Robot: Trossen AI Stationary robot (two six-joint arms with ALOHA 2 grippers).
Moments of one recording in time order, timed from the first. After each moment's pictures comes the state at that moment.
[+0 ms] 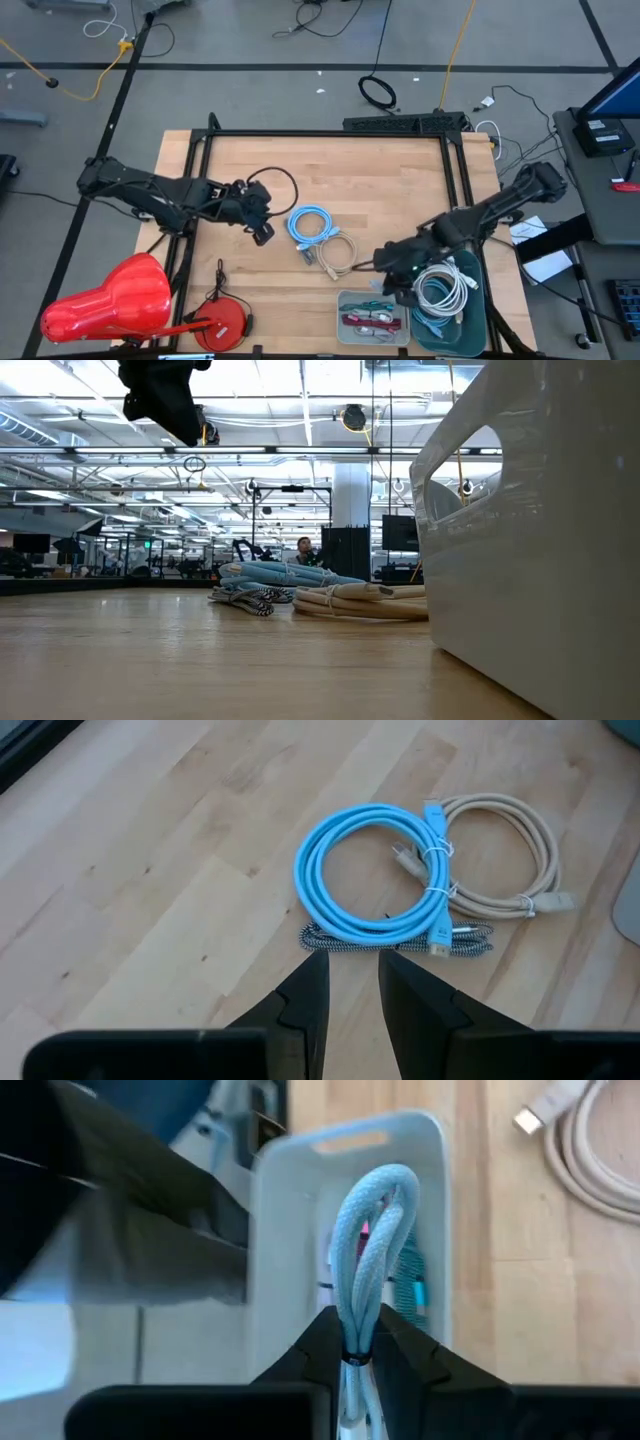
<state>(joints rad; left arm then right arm) -0.20 1.24 1.11 -0.89 -0.36 -0.71 0.46 1.38 1.10 -0.60 -0.29 0.68</state>
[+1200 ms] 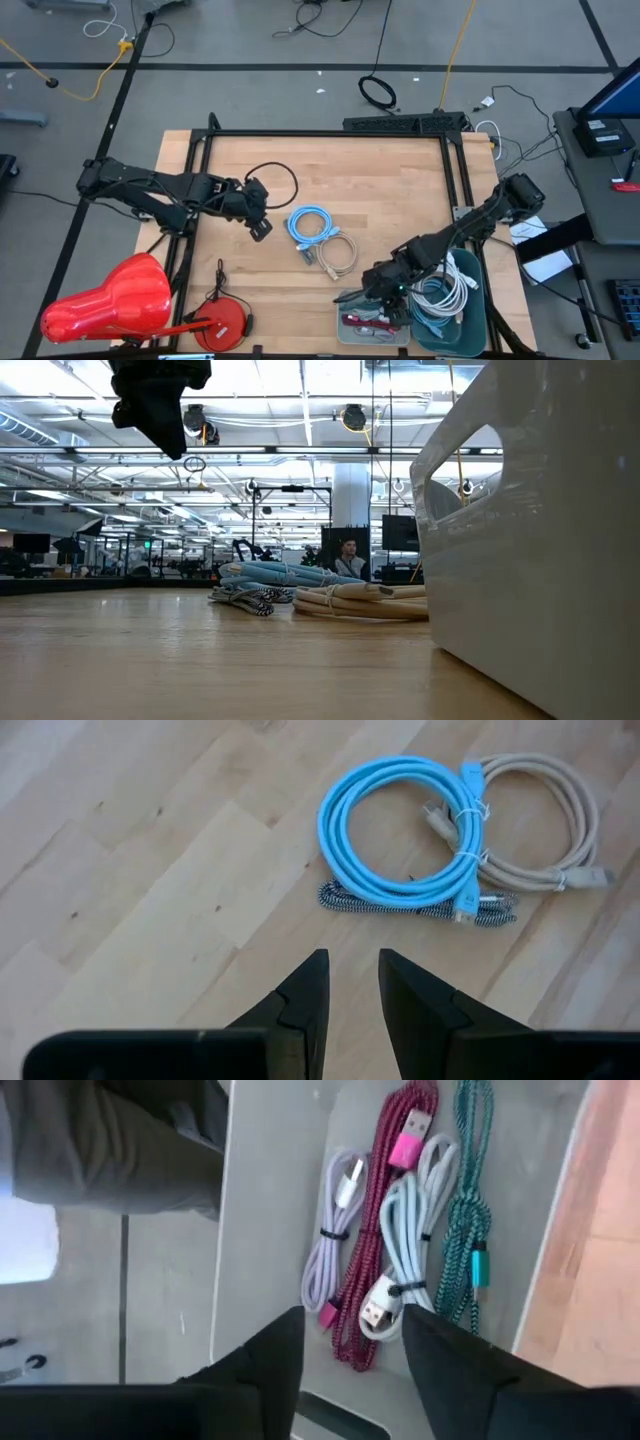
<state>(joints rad) -0.14 1.24 1.11 -0.99 -0.26 -0.76 0.50 1.63 1.14 -0.58 -0.42 0.54</state>
